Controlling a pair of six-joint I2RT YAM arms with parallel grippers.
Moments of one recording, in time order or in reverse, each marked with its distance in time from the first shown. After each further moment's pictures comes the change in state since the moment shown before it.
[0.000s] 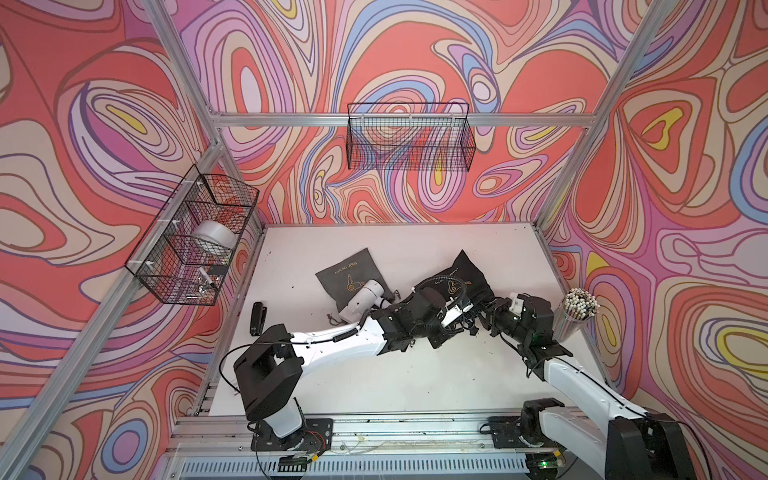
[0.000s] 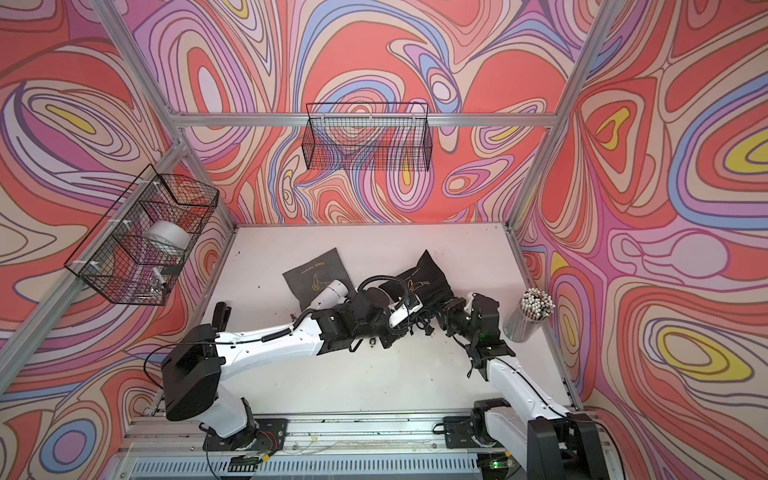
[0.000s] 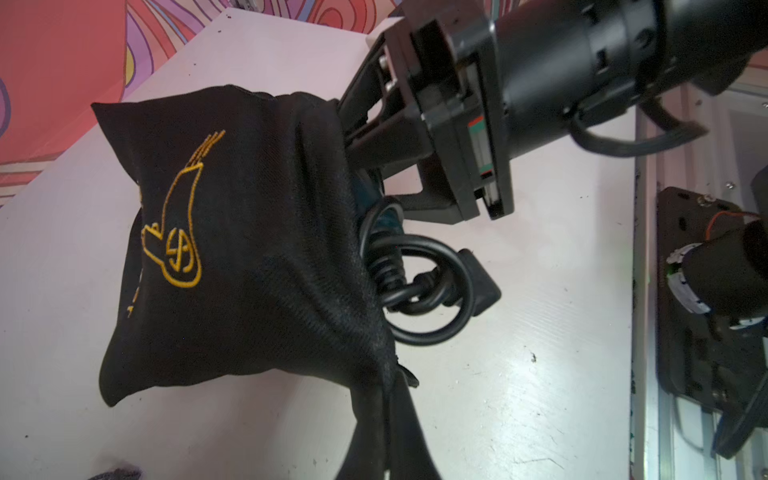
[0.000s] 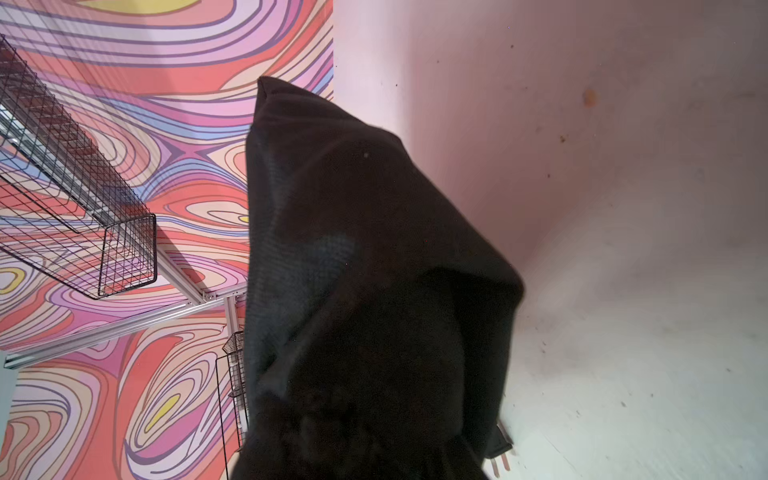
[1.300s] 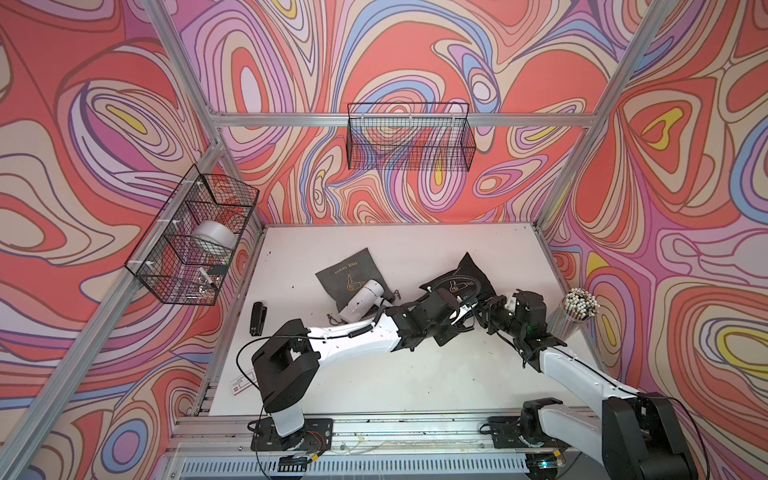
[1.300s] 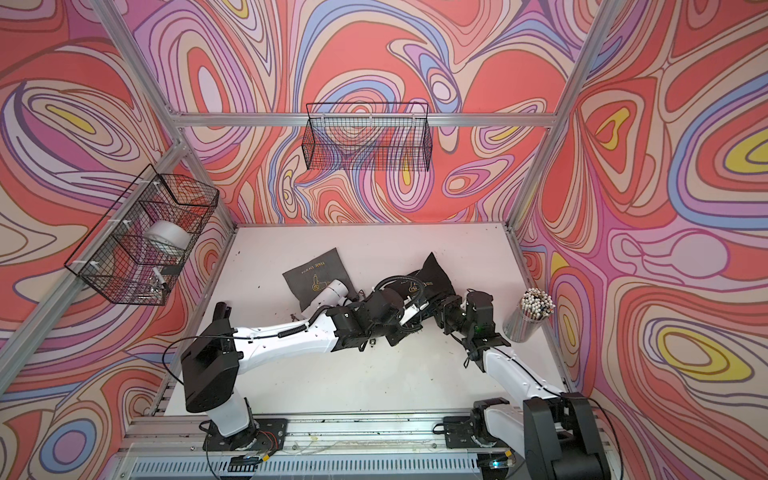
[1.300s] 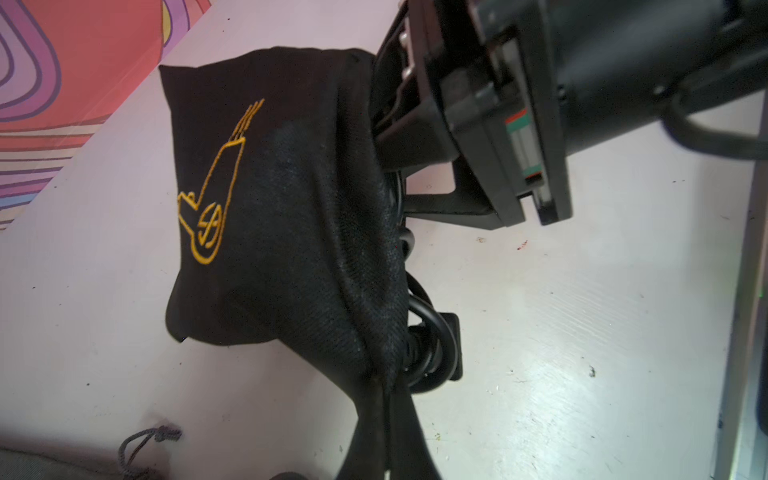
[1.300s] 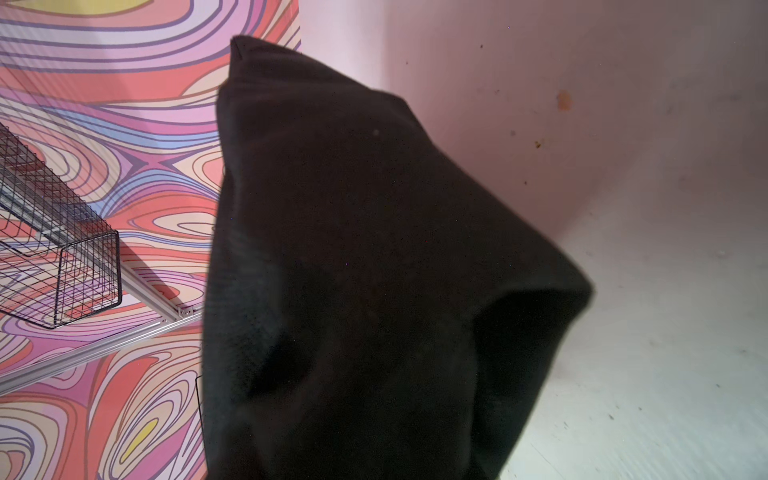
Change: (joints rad) left arm -0.027 0.102 0.097 -0.114 -0.212 -0.011; right arm 0.030 0.090 0.038 -0.027 0.013 0.013
